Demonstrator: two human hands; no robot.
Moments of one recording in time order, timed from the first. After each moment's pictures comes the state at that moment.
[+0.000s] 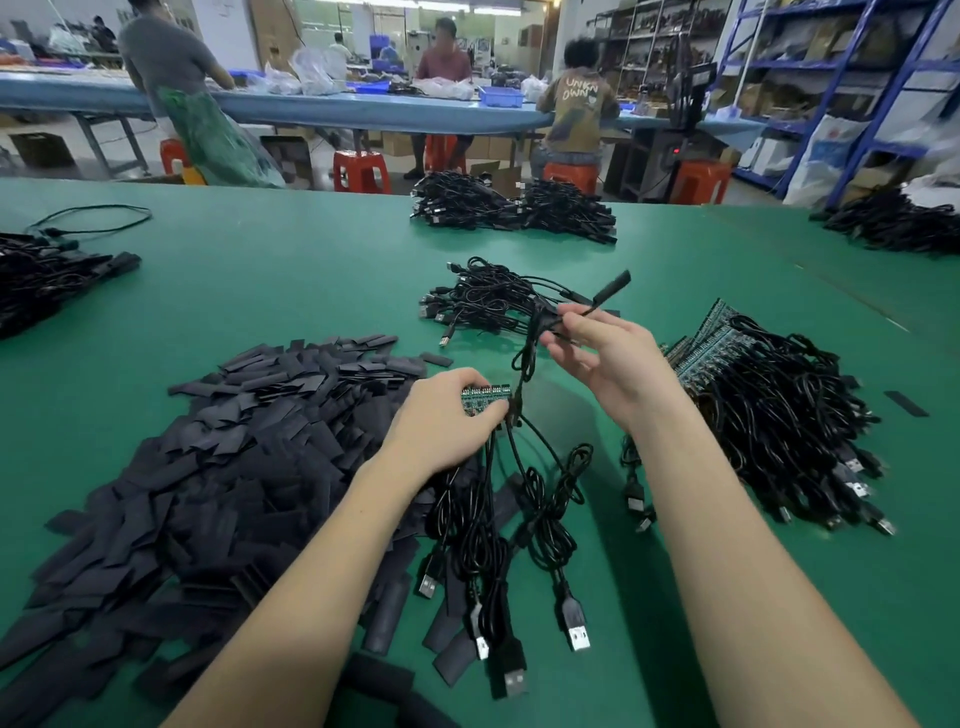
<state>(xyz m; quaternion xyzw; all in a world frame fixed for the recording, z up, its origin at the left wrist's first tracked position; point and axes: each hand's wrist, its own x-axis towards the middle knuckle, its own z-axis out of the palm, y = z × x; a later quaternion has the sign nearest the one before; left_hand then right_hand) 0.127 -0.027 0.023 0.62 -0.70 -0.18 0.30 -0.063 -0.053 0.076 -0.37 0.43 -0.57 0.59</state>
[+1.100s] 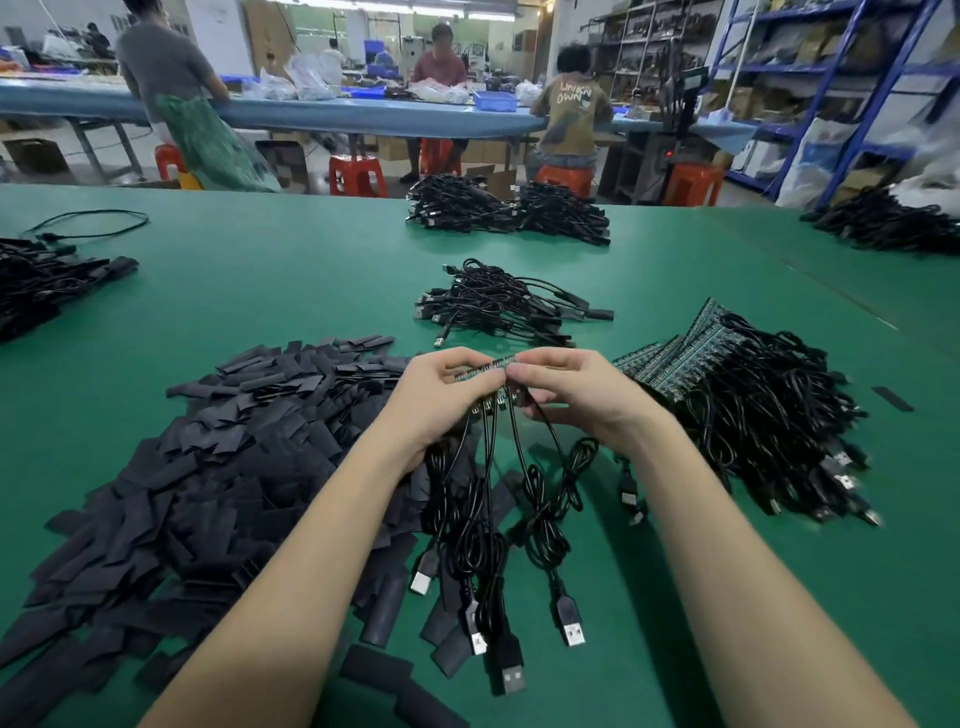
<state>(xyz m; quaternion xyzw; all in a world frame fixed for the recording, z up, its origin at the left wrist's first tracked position) 0.125 -0.026 0.038 0.51 -0.57 -0.44 0.47 -0.062 -0.043 0.056 -0.53 0.47 -0.37 0.60</state>
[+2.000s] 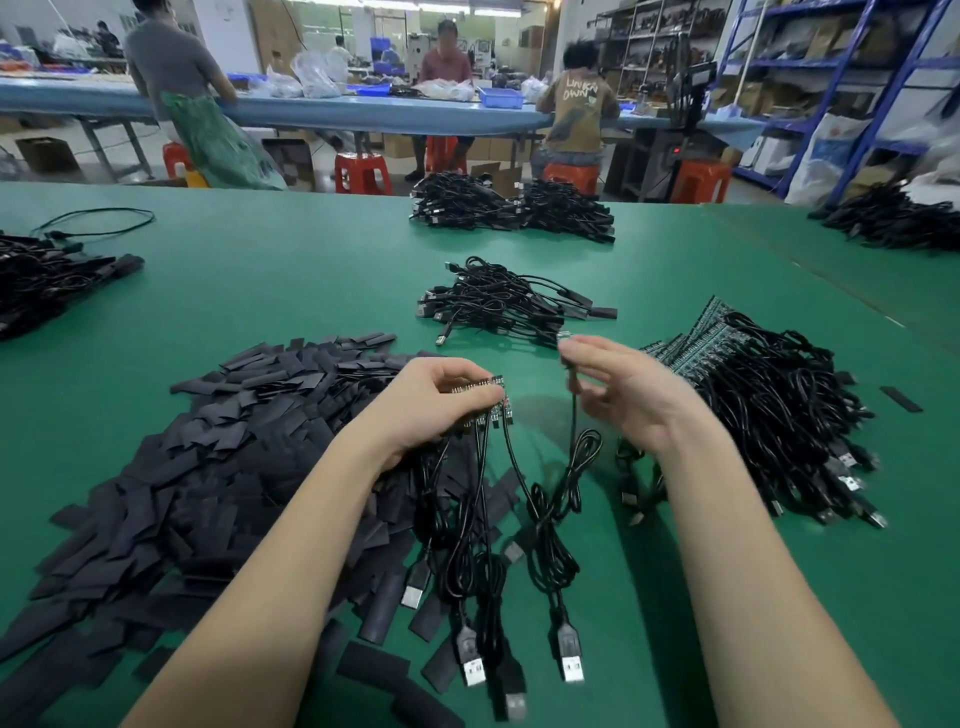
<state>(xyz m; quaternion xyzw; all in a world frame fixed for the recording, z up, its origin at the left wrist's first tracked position) 0.140 -0.023 0.042 0.52 -0.62 -0.44 0.38 -0.087 -0.024 0.077 -0.42 0.49 -0.44 0.63</state>
